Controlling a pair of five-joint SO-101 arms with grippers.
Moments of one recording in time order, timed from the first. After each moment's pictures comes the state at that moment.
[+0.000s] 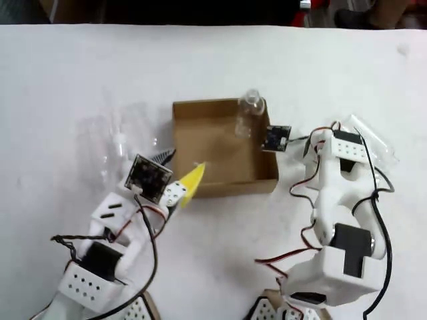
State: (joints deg) left arm 18.8 -81.5 83.5 28.4 -5.0; right arm 10.5 3.2 26.1 58.2 89.6
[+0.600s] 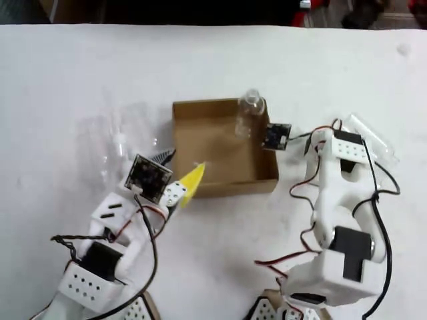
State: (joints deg) left arm 18.8 -81.5 83.5 28.4 -5.0; right arm 10.4 -0.9 26.3 56.2 89.1
